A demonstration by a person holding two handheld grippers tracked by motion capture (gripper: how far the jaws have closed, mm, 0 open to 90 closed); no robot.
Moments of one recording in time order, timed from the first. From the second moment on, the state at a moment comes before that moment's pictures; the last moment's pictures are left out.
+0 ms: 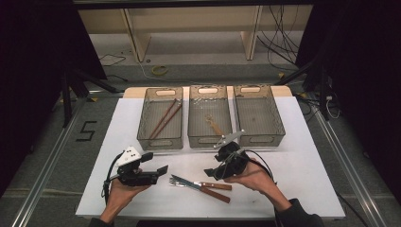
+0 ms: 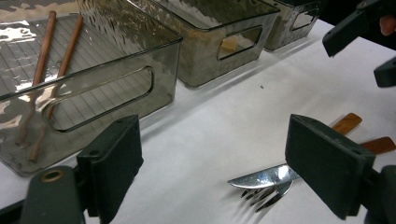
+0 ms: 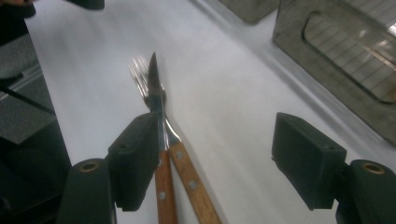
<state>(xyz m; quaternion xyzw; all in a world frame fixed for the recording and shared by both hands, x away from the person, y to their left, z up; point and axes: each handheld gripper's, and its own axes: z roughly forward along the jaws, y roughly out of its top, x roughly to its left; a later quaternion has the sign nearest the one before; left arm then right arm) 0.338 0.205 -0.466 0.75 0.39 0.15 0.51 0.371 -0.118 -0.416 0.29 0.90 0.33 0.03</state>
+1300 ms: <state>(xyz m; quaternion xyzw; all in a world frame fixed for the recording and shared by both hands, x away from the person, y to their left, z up) 0.338 0.203 -0.465 0.75 0.39 0.15 0.51 0.347 -0.100 -0.444 0.24 0.94 0.25 -0.01</state>
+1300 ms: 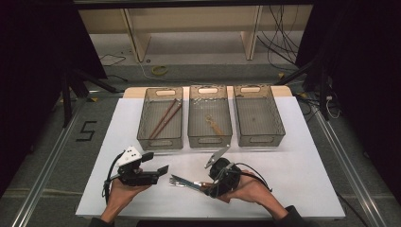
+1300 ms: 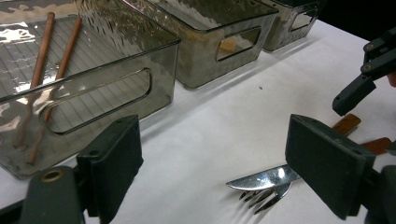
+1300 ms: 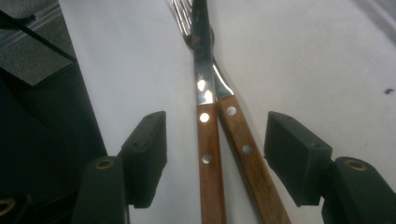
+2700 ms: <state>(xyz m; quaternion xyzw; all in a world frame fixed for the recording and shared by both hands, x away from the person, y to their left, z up) 0.337 0.201 -0.467 0.76 0.38 0.15 0.51 0.339 -0.085 -0.467 0.20 0.96 0.18 0.00</state>
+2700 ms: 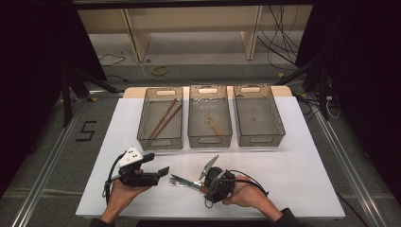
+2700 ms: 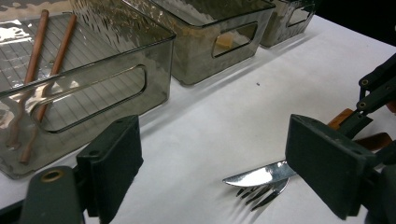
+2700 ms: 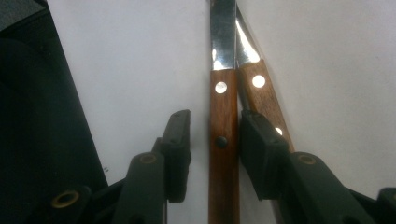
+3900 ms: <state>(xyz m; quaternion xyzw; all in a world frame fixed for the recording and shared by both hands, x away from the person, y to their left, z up) 0.337 0.201 -0.467 0.76 0.38 0.15 0.51 0.338 -0.084 -0.467 0.21 0.96 0.17 0.02</state>
